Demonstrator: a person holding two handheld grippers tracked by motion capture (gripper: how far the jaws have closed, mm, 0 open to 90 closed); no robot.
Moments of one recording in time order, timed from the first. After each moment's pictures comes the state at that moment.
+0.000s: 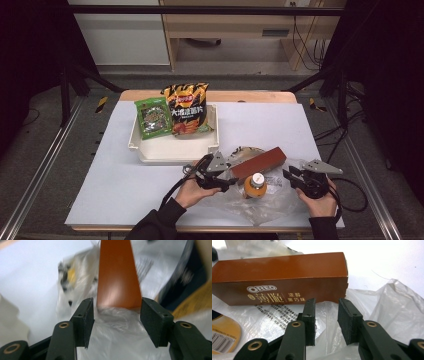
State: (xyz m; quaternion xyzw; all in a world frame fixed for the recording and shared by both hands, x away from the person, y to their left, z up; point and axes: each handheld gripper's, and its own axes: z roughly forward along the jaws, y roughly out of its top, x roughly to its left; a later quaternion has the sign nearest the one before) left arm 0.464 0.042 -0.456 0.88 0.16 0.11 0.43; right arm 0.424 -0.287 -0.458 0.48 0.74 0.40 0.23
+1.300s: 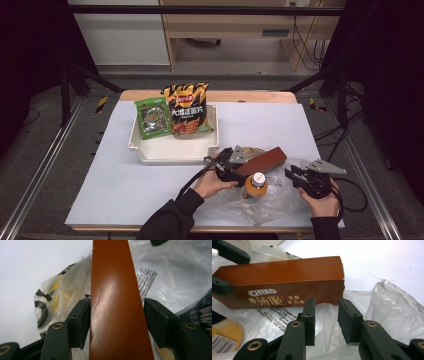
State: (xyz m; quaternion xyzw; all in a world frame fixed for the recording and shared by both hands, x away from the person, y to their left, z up) left arm 0.488 -0.012 -0.448 0.90 0.15 0.09 0.40; right arm 0.423 -0.292 -0.455 0.48 0.74 0.42 0.23
